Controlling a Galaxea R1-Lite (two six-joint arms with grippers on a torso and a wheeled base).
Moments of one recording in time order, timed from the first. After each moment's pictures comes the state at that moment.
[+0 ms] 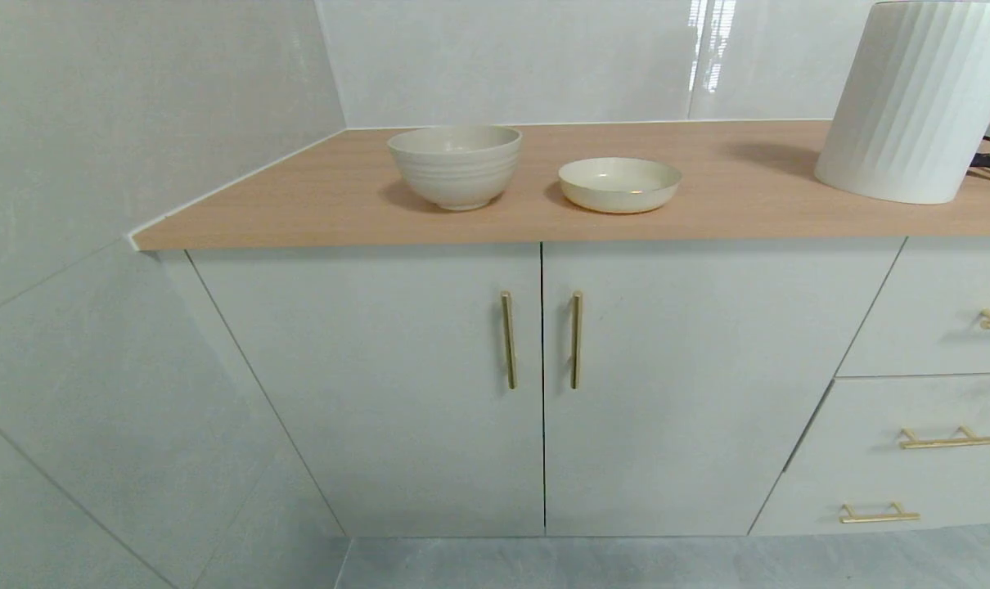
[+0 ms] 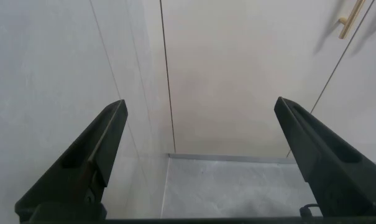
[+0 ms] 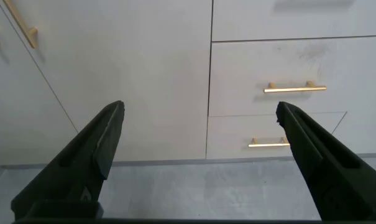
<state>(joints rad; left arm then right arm) 0.00 0.00 0.00 0.00 0.05 -0.01 0.00 0.00 0.00 -0.01 -0.03 0.02</state>
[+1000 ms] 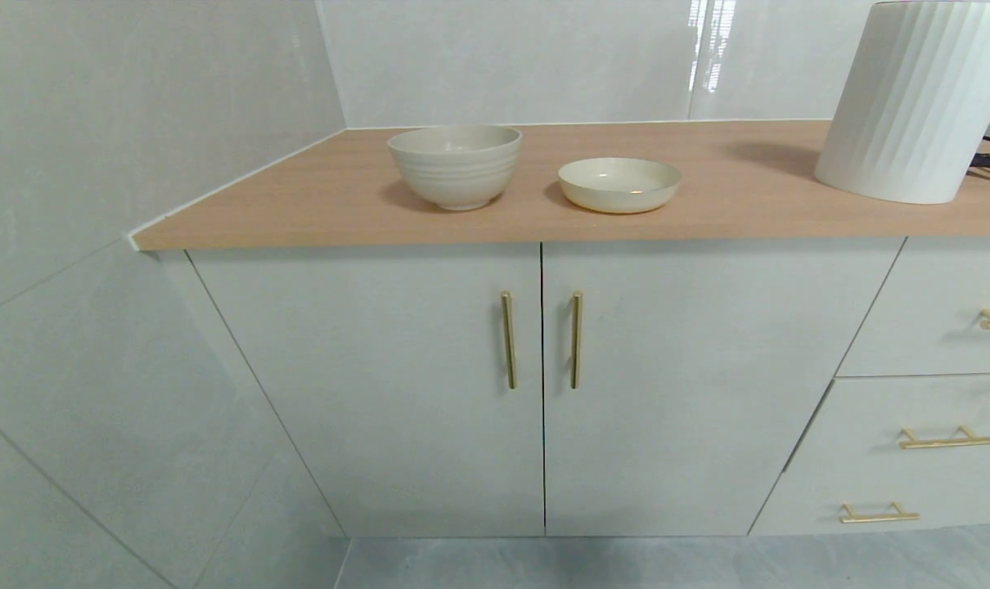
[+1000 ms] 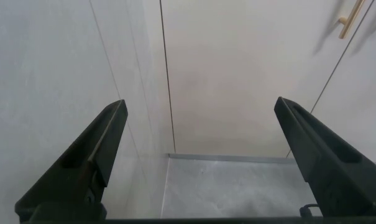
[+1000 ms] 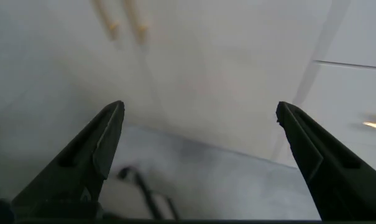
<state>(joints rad) 0.00 0.00 0.00 0.00 0.05 -0.01 0.11 0.59 -0.33 -0.07 0.29 0.05</state>
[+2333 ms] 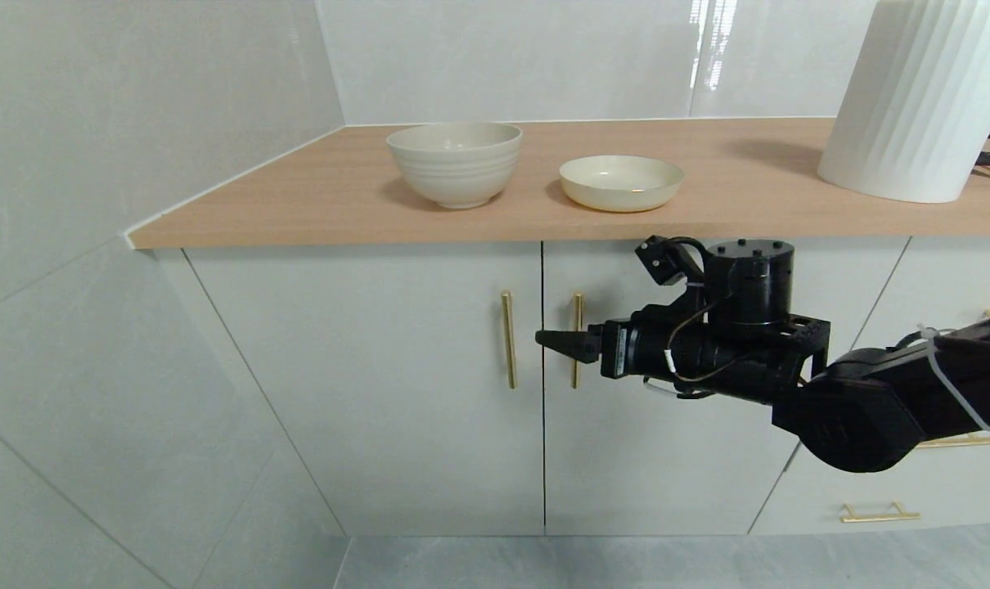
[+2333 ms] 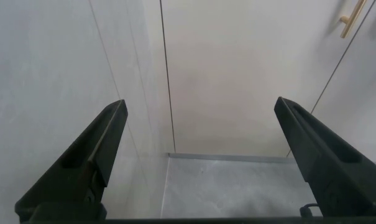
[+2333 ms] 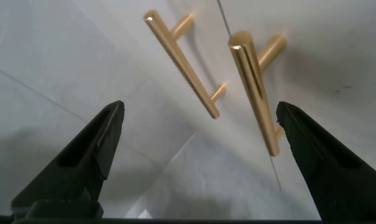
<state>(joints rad) 0.00 0.00 0.00 0.00 0.05 -0.01 0.59 1.95 -1.03 -0.74 0.30 0.32</state>
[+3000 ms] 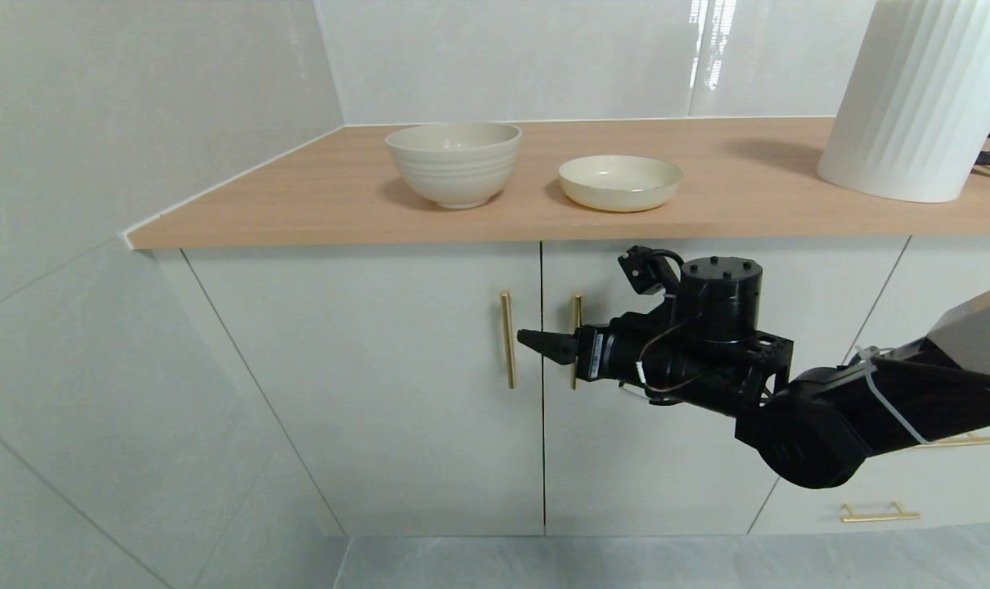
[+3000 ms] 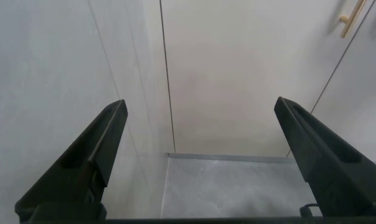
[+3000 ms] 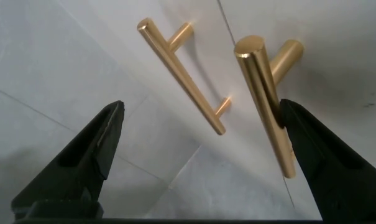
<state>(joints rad) 0.00 0.00 0.00 0.00 0.05 -0.01 0.64 2.03 -1.04 -0.86 0.25 0.38</state>
